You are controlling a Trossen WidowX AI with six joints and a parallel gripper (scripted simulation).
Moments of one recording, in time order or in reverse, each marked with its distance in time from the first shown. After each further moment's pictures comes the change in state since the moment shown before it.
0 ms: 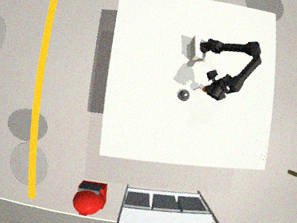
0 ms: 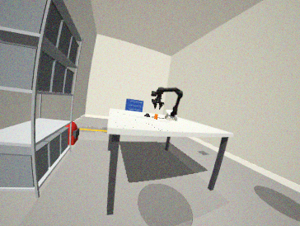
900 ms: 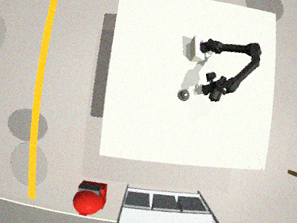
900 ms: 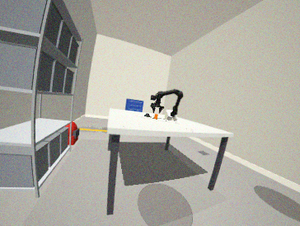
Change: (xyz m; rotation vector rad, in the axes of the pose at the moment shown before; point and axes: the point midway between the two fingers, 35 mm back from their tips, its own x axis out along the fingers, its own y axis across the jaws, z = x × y) arm 0.051 0.002 0.002 0.193 -0.007 0.003
